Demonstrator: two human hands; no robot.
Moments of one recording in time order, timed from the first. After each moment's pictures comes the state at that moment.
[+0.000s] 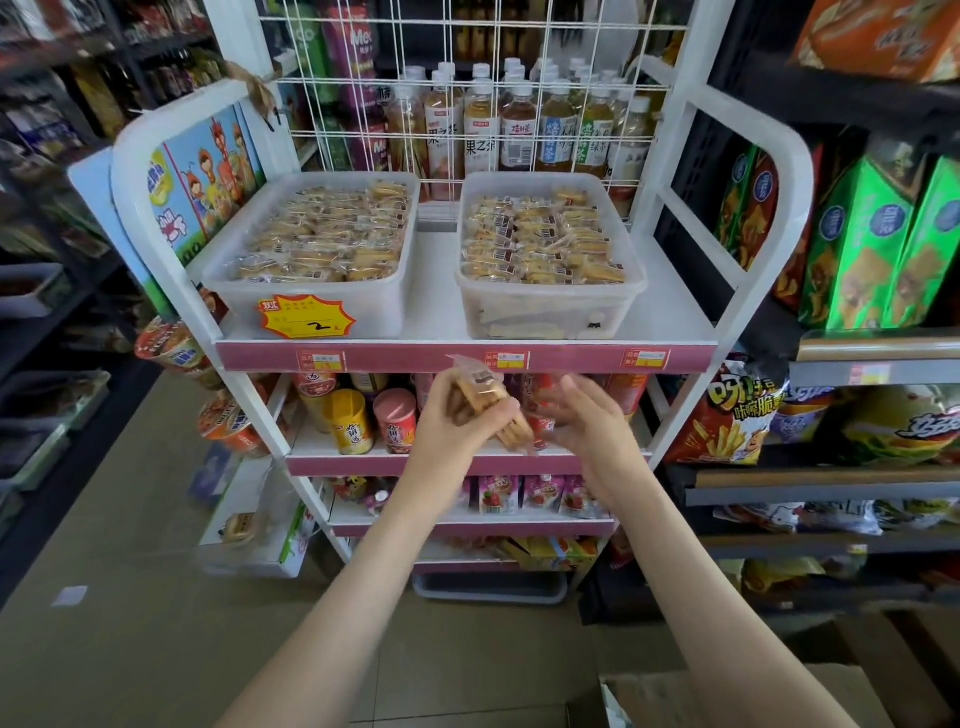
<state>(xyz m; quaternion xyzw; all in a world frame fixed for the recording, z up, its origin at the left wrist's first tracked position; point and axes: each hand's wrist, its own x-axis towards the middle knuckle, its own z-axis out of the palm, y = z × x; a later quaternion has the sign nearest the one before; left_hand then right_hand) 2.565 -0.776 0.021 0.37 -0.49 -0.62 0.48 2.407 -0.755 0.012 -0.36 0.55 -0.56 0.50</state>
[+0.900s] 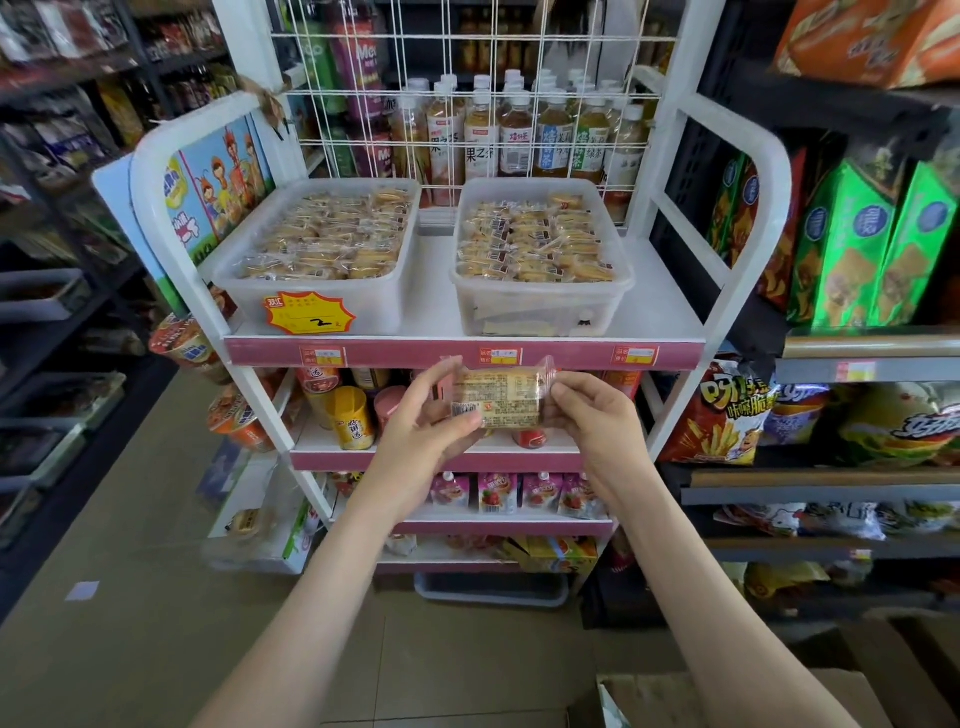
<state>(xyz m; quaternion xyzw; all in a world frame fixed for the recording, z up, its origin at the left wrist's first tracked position) 2.589 -0.761 0.024 0.38 -0.47 -0.66 0.45 2.402 -0.738 0.022 -0.39 0.52 -0.61 0.46</state>
